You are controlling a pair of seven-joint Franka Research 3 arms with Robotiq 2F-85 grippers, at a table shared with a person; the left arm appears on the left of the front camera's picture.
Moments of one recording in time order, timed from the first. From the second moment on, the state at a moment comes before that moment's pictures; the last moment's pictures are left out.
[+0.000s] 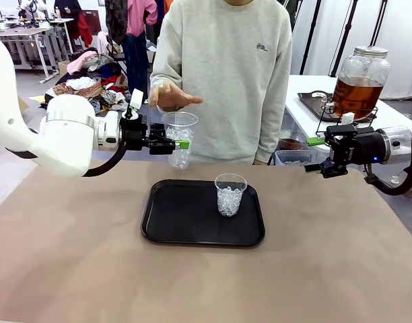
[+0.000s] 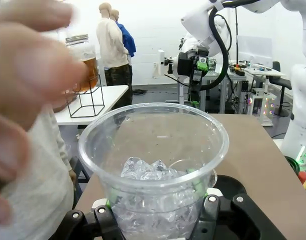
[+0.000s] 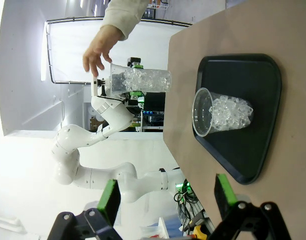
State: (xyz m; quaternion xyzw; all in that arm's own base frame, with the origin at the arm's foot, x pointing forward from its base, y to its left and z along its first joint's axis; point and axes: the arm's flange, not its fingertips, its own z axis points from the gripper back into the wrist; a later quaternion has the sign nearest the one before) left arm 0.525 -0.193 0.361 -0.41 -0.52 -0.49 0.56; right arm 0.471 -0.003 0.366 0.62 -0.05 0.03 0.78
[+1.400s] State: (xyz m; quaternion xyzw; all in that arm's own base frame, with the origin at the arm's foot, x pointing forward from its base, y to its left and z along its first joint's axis) left arm 0.526 -0.194 0.362 -0.42 -0.52 -0.50 0.56; right arm 0.471 -0.003 0.366 0.62 -0.05 0.03 0.78
